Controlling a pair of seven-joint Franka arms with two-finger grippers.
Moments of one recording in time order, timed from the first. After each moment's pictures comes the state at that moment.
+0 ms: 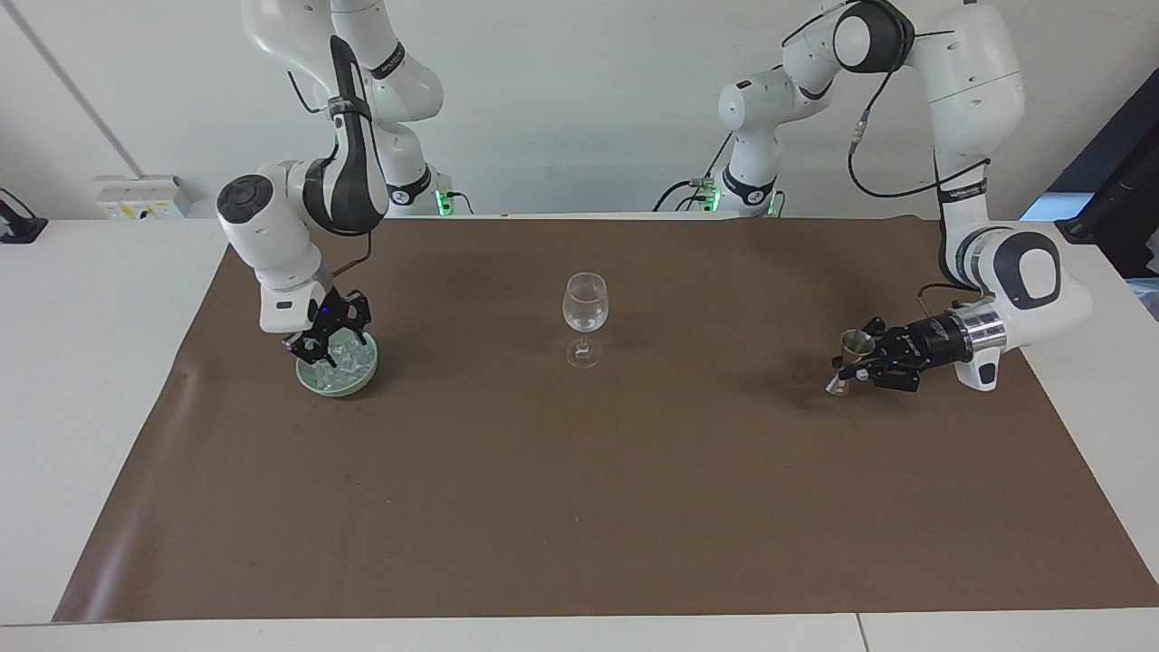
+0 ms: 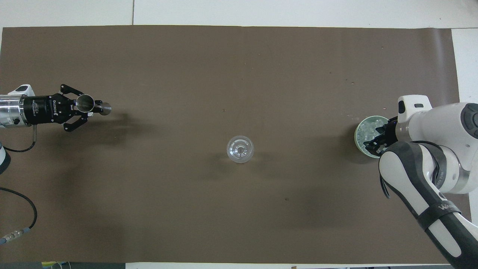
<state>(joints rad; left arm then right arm) 0.27 0.47 0.06 -1.79 -1.19 1.55 -0.71 0.05 0.02 -0.09 -2.29 0.07 2.35 -0.89</state>
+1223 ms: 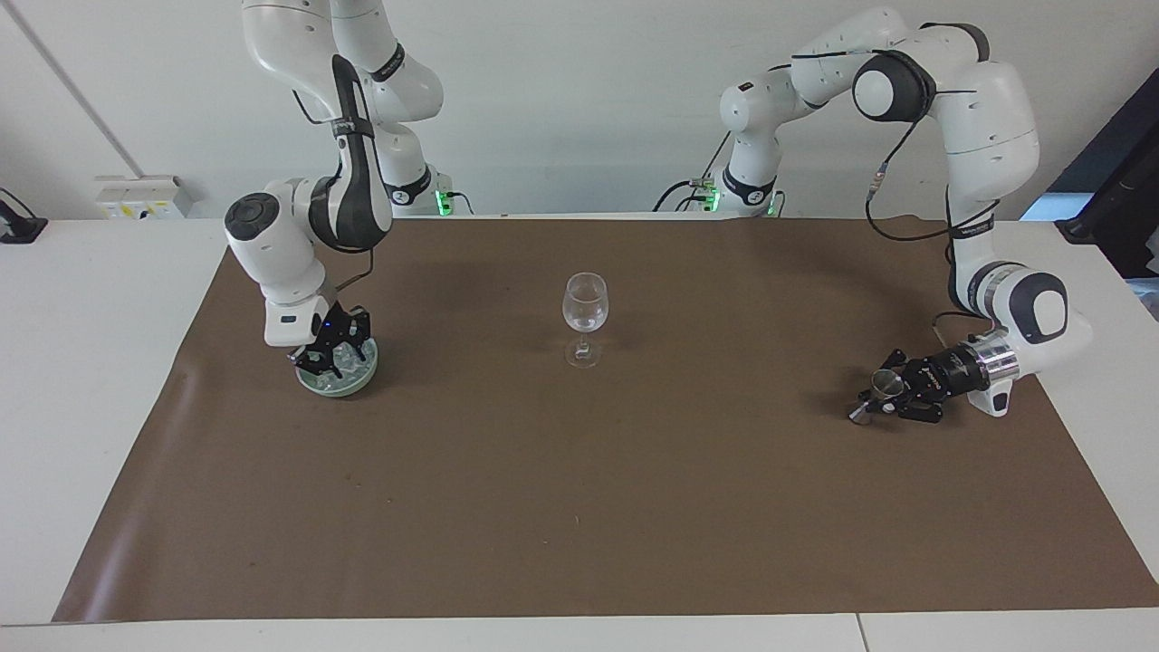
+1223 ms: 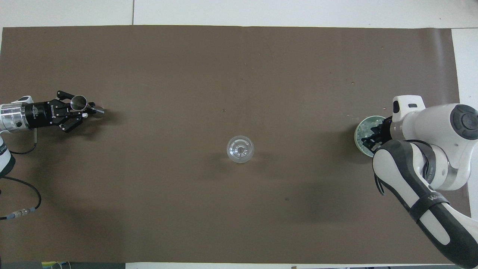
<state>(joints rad) 0.34 0.66 0.09 -1.70 -1.21 1.56 -0.75 0.05 0.07 -0.09 -2.30 0.08 2.41 -0.89</state>
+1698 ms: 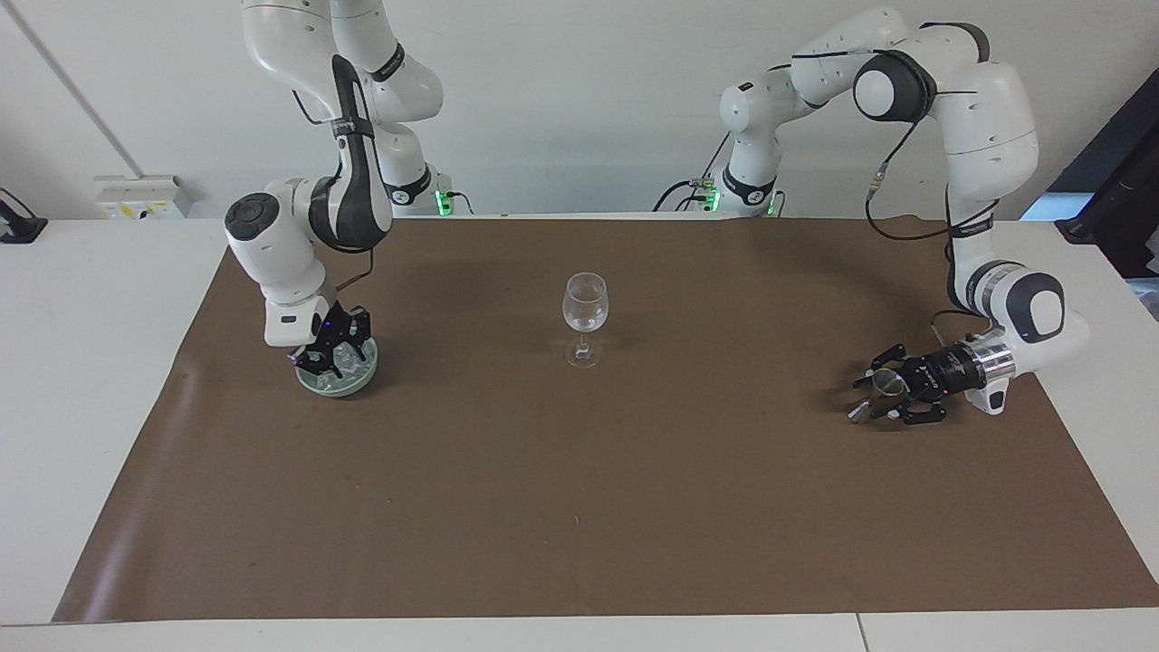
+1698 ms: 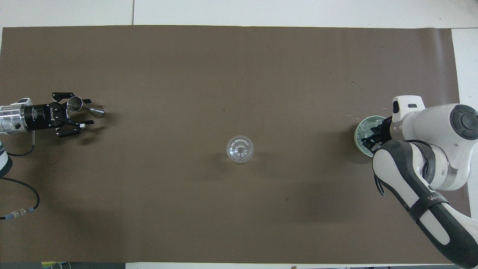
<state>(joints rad) 0.34 0.66 0.10 -1.70 -1.16 1.56 -0.75 0.05 0.07 -0.09 -2.30 0.08 2.41 -0.89</state>
